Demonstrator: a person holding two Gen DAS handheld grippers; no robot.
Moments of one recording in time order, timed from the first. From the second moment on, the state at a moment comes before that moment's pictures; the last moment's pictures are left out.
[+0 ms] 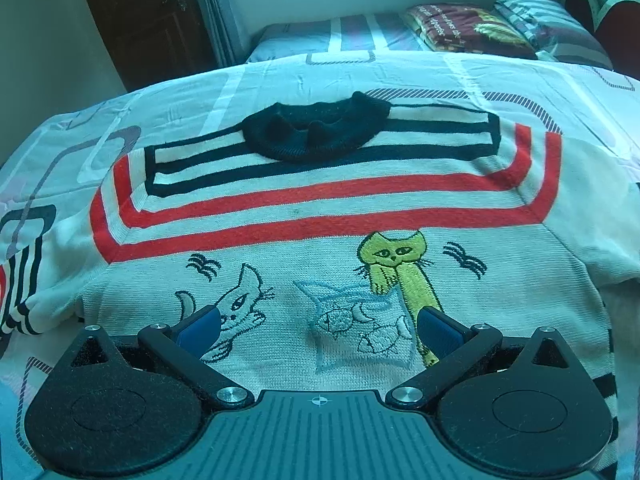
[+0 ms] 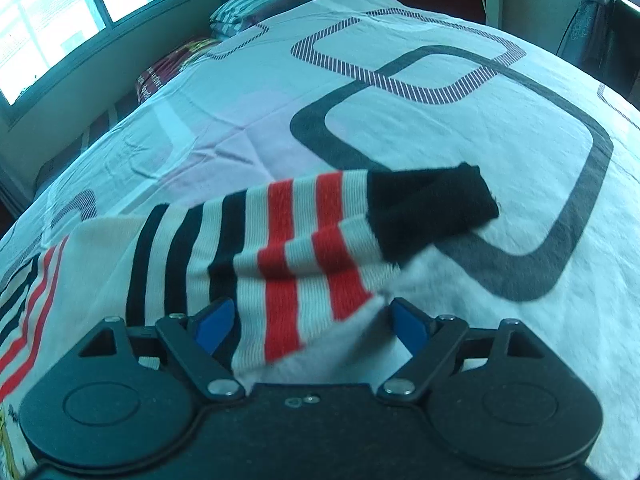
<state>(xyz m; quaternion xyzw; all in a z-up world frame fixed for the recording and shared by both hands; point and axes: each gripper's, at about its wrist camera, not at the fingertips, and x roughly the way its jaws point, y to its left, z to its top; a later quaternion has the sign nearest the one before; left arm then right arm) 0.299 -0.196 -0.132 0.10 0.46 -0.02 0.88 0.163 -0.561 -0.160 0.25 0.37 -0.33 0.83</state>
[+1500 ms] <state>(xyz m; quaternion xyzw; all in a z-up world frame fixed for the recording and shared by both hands) 0.367 -0.026 -0.126 -0.08 0.47 -0.09 0.88 0.296 -0.226 -0.144 0.12 0.37 0.05 0.92</state>
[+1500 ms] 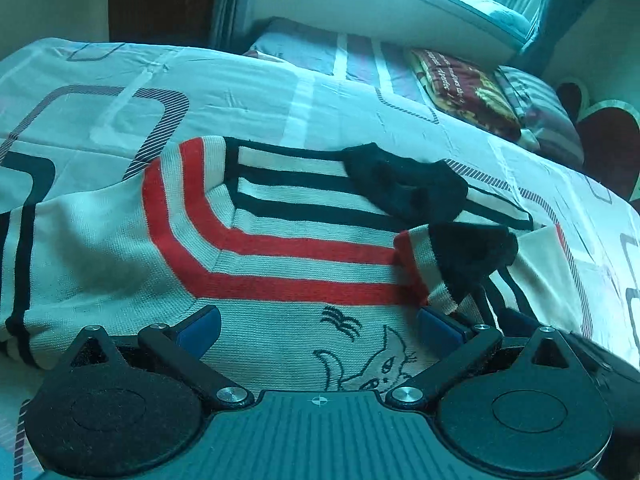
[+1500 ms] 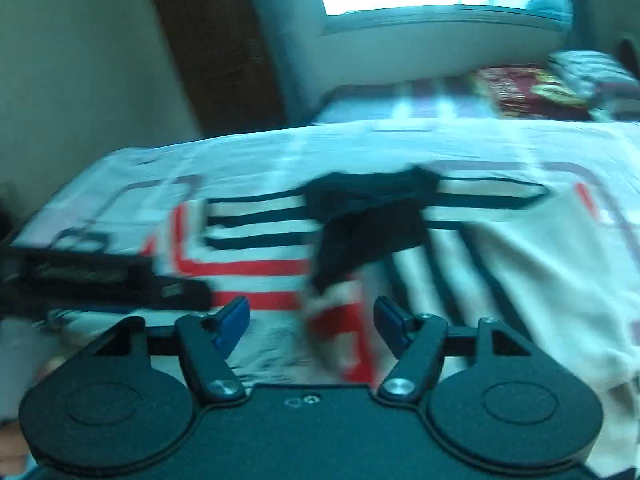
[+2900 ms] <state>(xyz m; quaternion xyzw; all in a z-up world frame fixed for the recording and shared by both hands) 0.373 -0.025 -0.145 -0.28 0.38 -0.12 0.87 0.219 -0.335 -0.166 0.00 0.37 -0.09 0.92</state>
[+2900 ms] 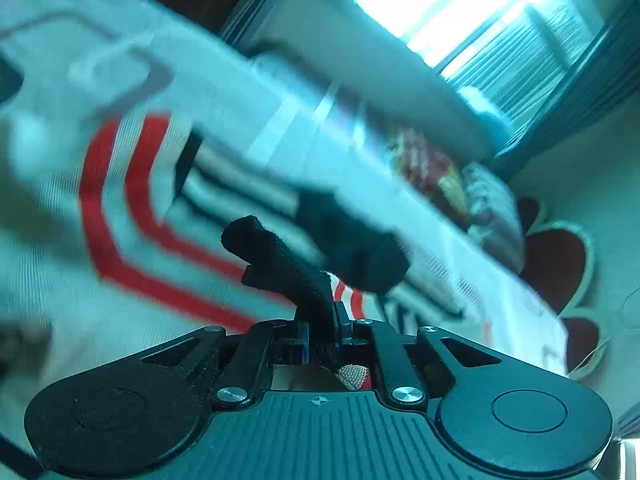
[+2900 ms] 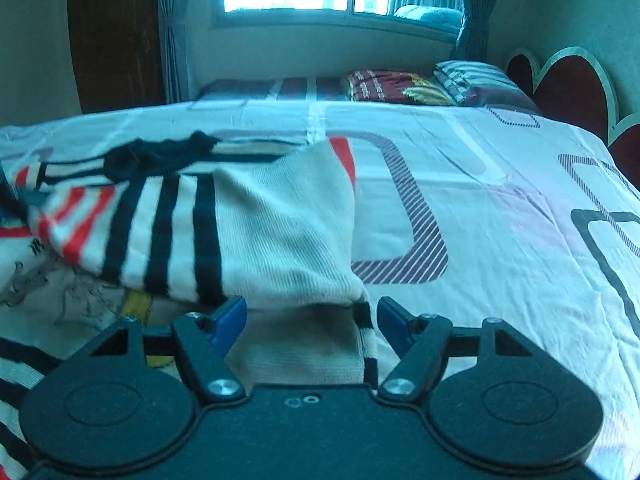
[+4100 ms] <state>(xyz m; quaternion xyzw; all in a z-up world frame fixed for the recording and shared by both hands) 0.369 -0.028 -0.157 -0.13 0.41 -0.06 0.90 0.245 -0.349 -0.162 0.08 0.38 -0.09 0.92</state>
